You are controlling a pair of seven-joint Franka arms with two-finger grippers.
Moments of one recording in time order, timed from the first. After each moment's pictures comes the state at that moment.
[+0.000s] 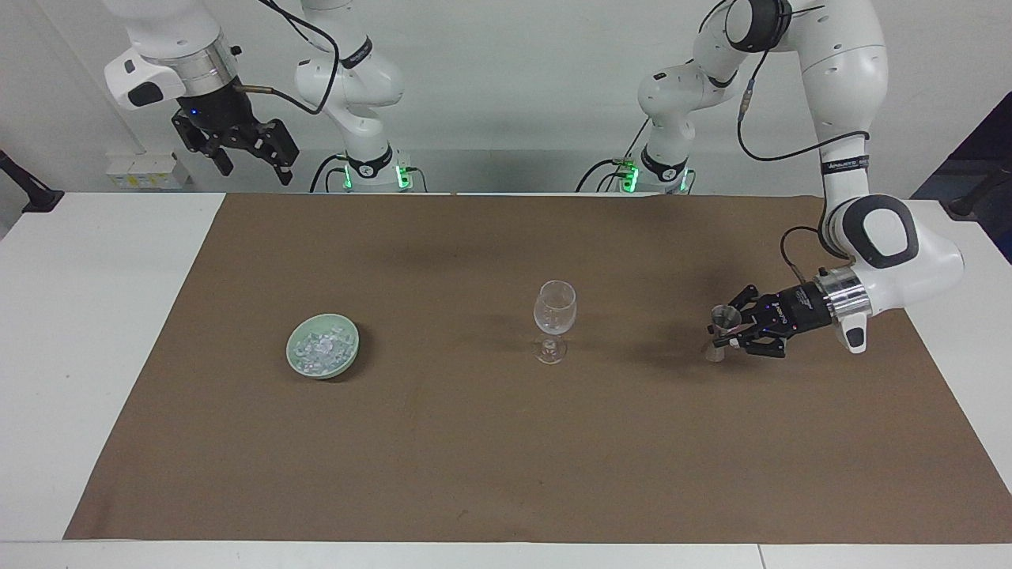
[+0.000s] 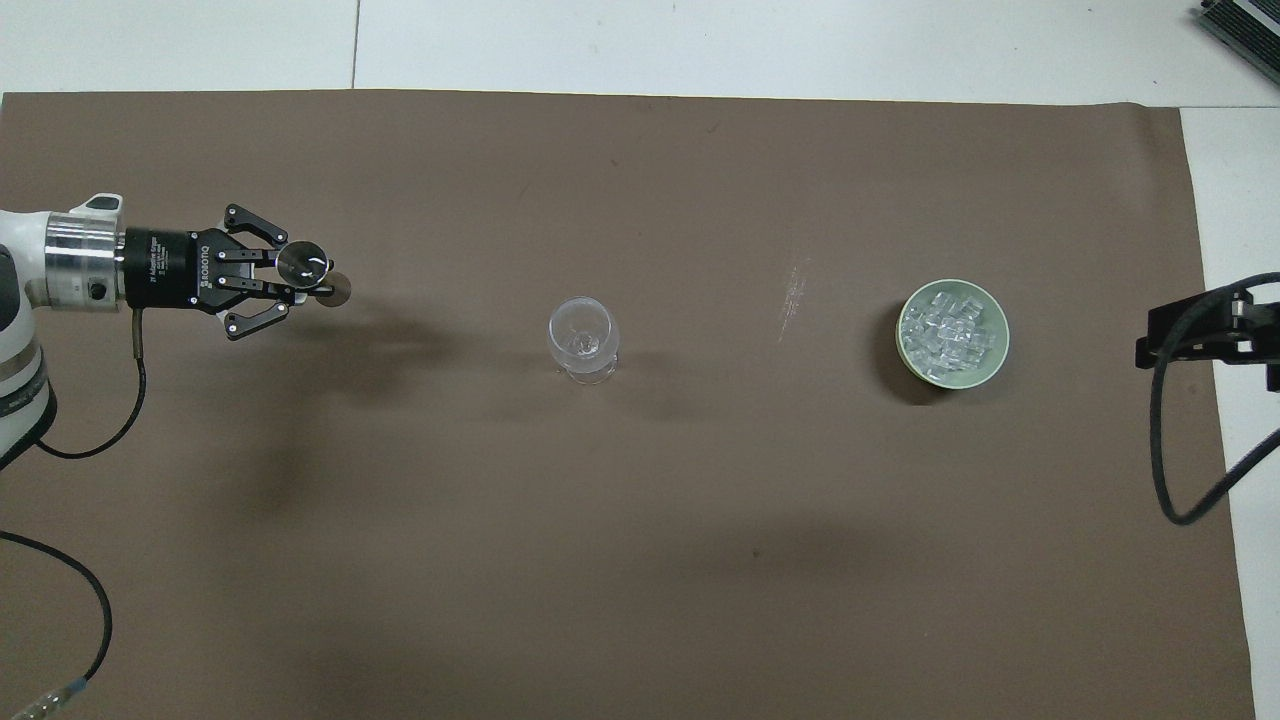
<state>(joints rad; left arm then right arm) 0.24 0.37 -0.14 -1.76 -1.02 1.80 -1.01 -0.03 -0.02 0.03 -1.45 -0.01 1.37 0.20</state>
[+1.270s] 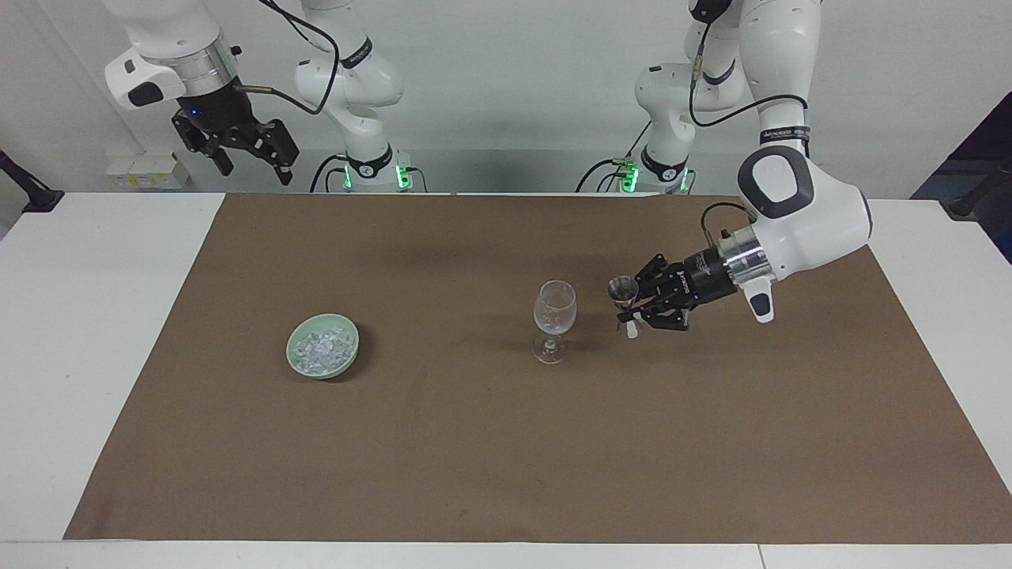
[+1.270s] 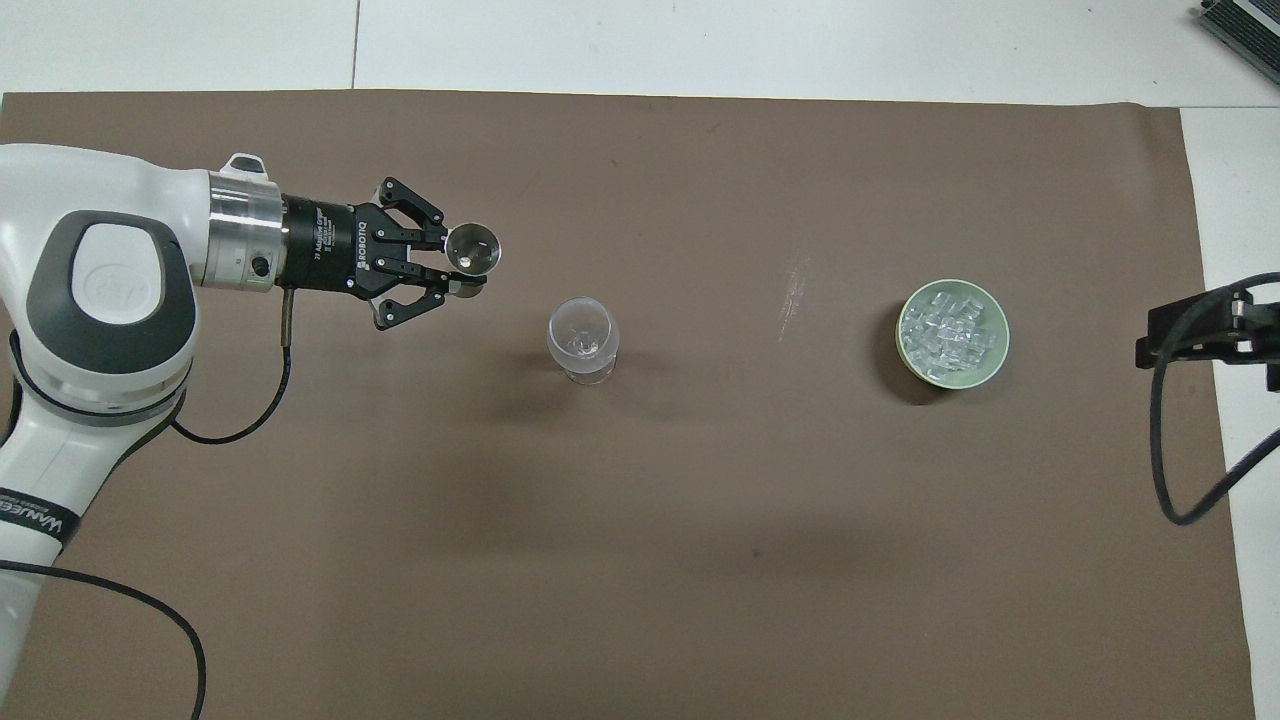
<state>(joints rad) -0.07 0.25 -0.14 -1.76 -0.98 2.01 -1.27 -0.03 -0.02 0.03 -1.45 -0.01 1.37 0.20</state>
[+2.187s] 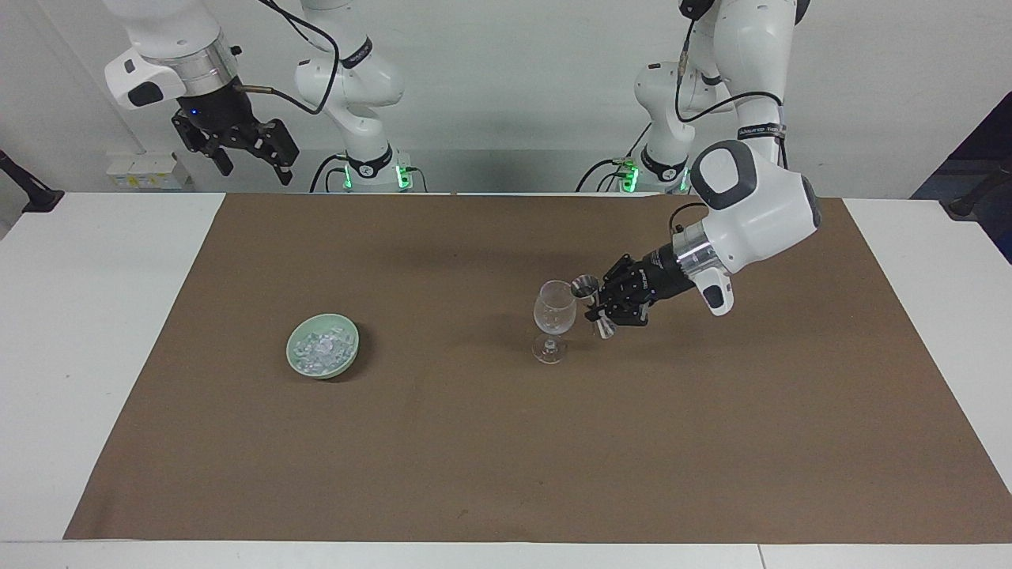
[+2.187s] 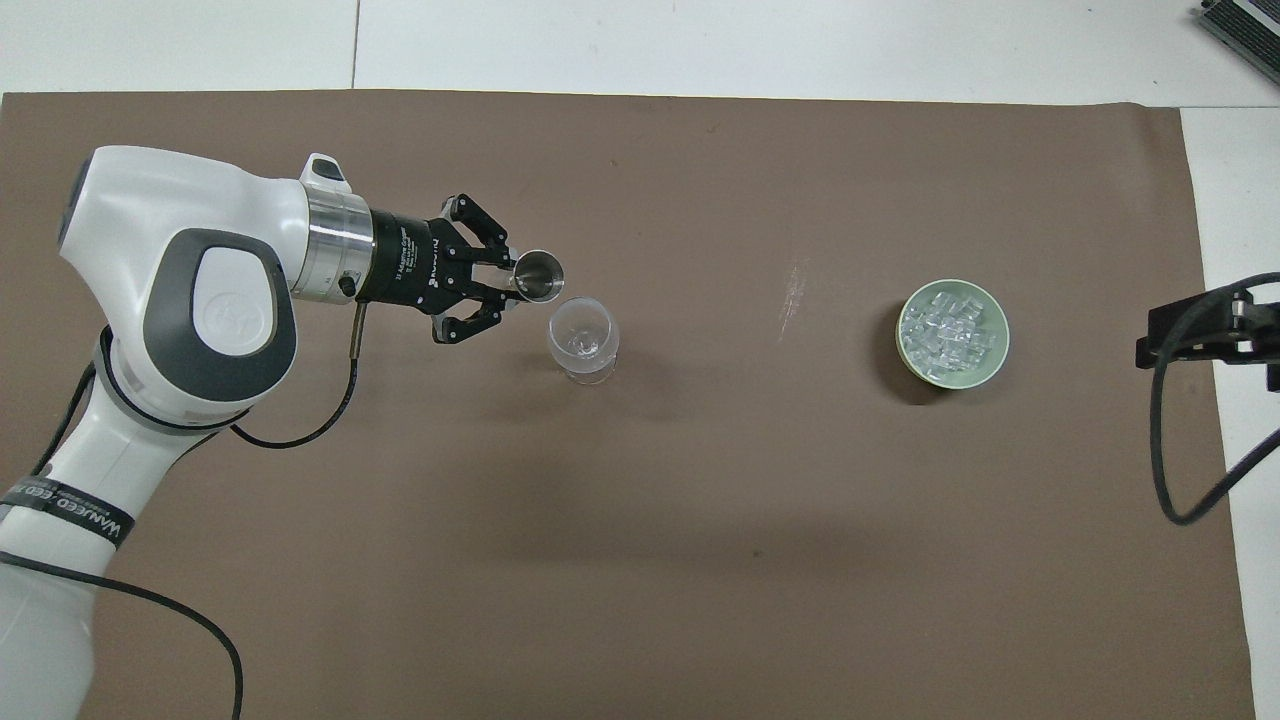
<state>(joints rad) -0.18 0.25 -0.14 -1.76 -0.84 2.10 -1.27 -0.03 -0.02 0.03 -1.45 -0.01 1.37 0.20</state>
